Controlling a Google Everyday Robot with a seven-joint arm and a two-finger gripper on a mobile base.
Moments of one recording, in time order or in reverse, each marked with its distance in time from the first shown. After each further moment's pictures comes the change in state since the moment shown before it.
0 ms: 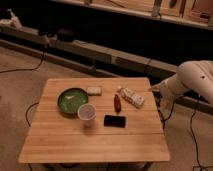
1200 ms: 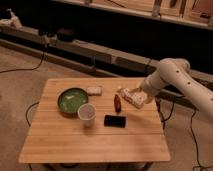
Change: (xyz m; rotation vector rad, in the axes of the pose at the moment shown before) arm -0.030 -0.041 0.074 -0.057 -0.064 -0.640
